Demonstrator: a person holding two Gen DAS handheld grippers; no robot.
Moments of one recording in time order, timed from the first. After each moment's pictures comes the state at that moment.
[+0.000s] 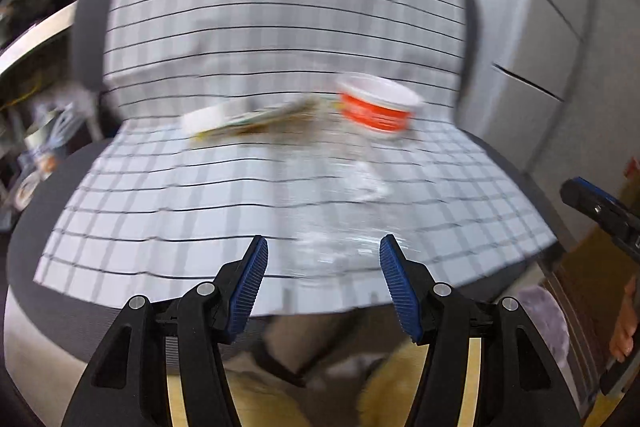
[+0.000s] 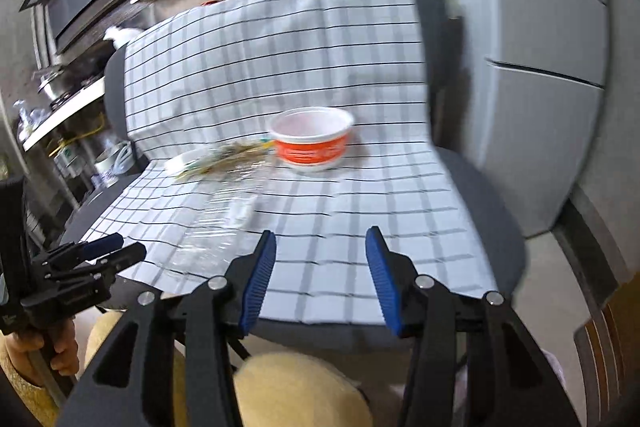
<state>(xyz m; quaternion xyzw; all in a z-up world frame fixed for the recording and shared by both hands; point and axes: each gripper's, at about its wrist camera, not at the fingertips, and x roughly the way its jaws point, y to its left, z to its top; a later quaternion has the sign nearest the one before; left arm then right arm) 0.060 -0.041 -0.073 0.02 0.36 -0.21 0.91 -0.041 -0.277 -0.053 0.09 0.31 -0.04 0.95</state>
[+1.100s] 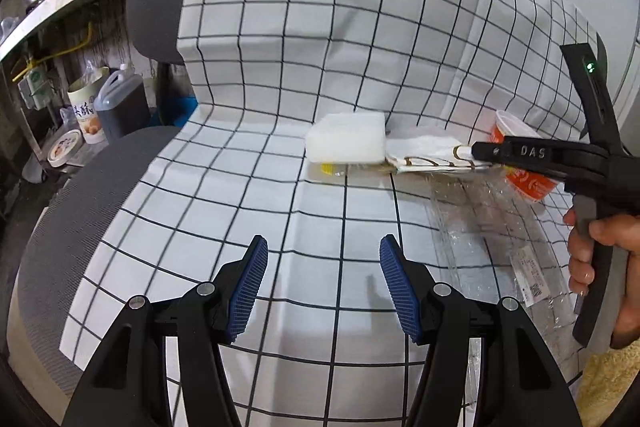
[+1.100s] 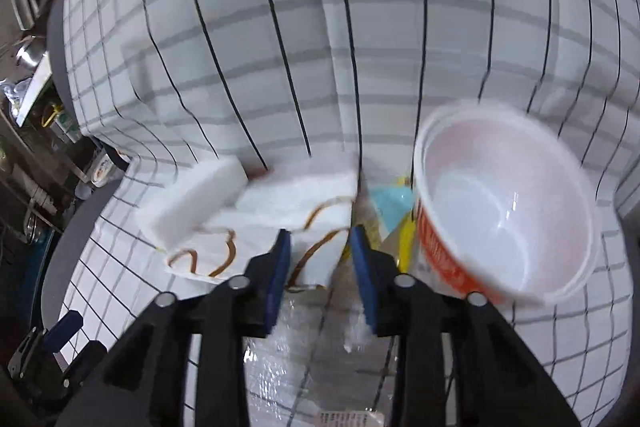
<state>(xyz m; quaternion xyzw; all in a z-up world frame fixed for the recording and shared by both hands) 0.196 0.022 -0.100 -0.02 0.40 -0.11 0.91 0.262 -0.198 -0.109 0.09 0.45 0.03 0.89</state>
